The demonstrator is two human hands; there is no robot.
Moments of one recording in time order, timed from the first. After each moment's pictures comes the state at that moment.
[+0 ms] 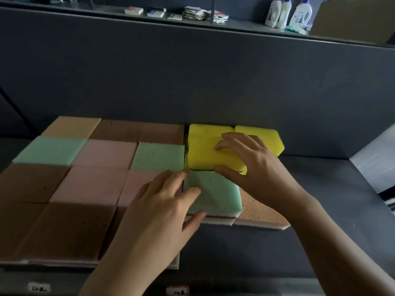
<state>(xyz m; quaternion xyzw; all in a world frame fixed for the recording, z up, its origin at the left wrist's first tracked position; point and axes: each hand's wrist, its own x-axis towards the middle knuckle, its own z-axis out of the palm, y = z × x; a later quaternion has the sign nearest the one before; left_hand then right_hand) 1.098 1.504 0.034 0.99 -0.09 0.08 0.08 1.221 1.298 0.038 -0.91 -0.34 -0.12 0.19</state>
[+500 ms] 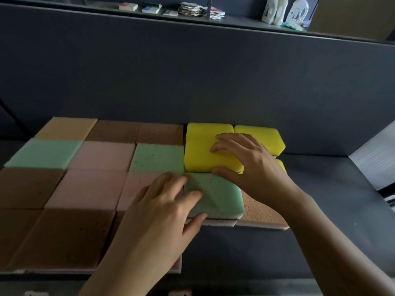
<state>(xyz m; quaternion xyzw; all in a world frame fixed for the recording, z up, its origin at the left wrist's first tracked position) 1.101 1.507 0.029 0.99 -0.11 0.09 0.08 1.227 1.306 0.031 -0.91 -0.34 -0.11 0.21</state>
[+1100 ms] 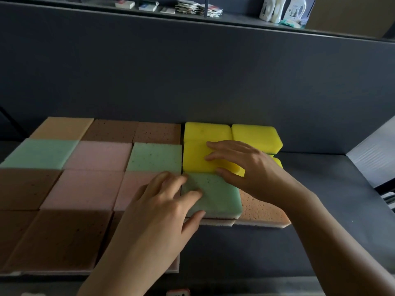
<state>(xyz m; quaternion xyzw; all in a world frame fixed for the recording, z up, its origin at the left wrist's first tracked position) 1.103 1.505 0.029 0.98 -0.11 0.10 0.09 1.234 1.296 0.028 -0.88 -0.42 -0.07 0.20</state>
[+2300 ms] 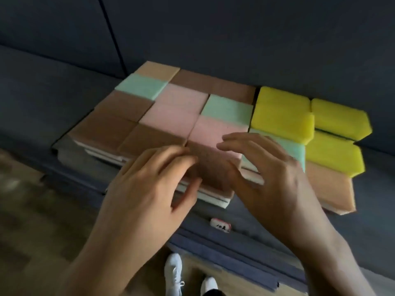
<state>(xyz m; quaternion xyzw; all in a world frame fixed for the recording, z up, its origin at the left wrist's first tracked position) 0.980 1.528 0.055 0.97 0.07 0.19 0.14 1.102 1.363 0.047 -0.81 -0.45 -0.09 0.36</state>
